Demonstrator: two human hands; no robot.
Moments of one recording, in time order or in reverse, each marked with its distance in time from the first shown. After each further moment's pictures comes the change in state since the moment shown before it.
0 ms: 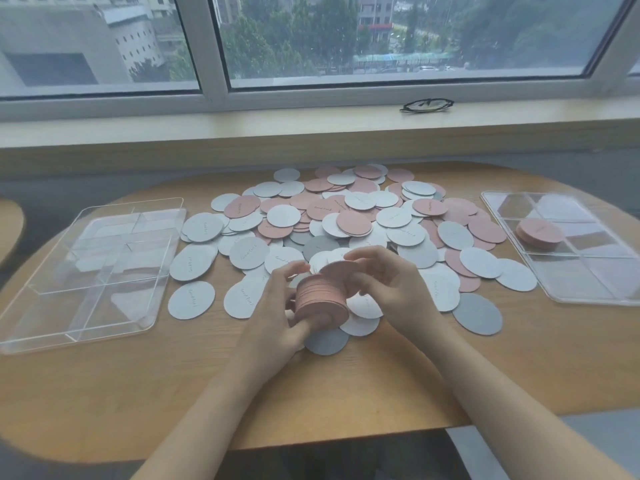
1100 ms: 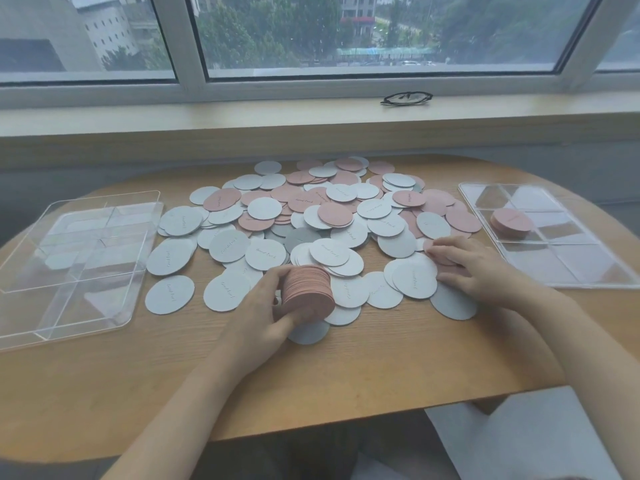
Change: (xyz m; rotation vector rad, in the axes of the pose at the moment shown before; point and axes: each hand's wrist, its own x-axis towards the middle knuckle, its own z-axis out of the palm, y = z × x) left_hand 0.000 -0.001 -0.001 0.207 -0.054 0.066; right_hand -0.006 0.057 -0.175 -1.016 -0.235 0.168
